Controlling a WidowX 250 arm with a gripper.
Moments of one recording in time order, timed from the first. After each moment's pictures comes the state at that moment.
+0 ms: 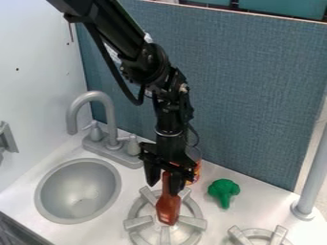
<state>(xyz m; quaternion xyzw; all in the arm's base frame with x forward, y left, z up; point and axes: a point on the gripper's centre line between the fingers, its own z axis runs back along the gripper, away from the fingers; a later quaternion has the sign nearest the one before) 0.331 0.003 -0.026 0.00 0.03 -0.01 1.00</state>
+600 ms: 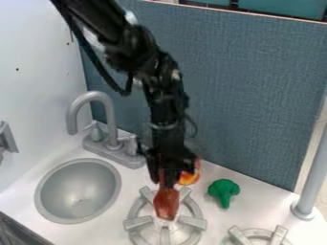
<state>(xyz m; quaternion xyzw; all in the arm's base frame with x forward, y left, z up) 0.320 -0.003 0.005 -0.02 -0.01 0.01 1.00</state>
